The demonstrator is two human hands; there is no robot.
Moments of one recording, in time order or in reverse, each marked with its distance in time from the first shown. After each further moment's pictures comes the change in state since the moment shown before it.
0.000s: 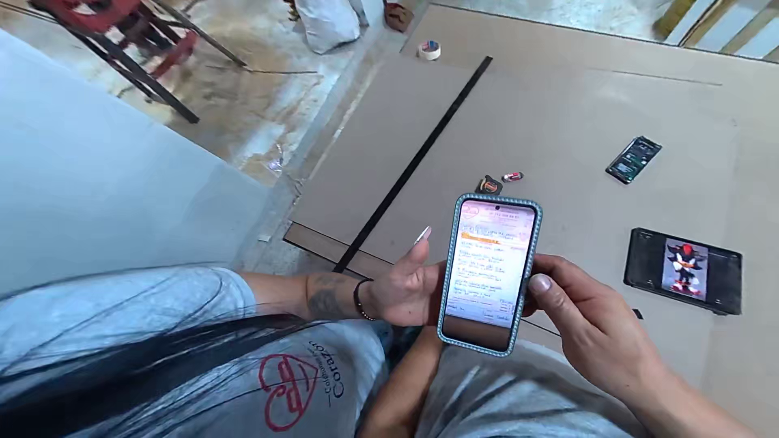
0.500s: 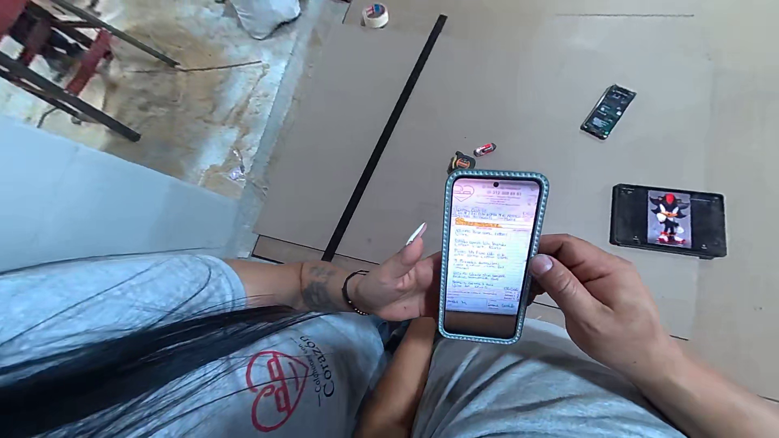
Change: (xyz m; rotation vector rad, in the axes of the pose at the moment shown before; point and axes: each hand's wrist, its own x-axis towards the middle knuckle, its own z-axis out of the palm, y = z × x) left_hand 0.030 0.002 -0.017 0.027 -0.129 -0.085; right_hand -0.009 0.023 -0.014 0.152 0.125 -0.038
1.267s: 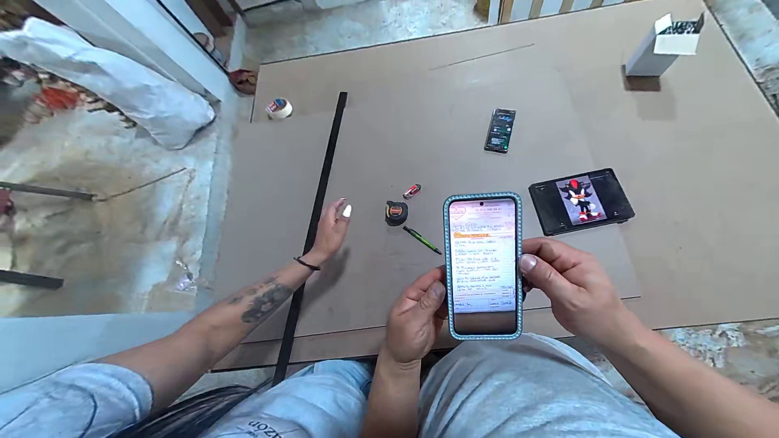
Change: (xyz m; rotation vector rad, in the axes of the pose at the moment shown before) left_hand 0.188 0.027 0.161 0.415 1.090 0.379; right_hand -0.030 0.027 -0.066 0.116 0.300 0.028
